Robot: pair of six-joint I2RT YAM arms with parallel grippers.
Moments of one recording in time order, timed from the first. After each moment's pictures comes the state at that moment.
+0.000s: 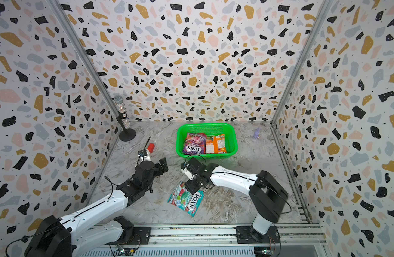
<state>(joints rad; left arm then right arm) -0.55 1.05 0.48 0.06 -0.45 -0.59 0.96 1.75 1.17 -0.59 -0.14 0.13</state>
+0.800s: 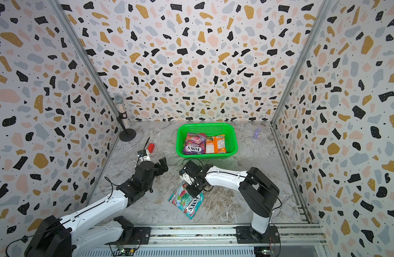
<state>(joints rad) -0.55 1.04 0.48 0.07 -0.45 -0.60 0.97 1.72 1.12 -0.64 -0.18 0.10</state>
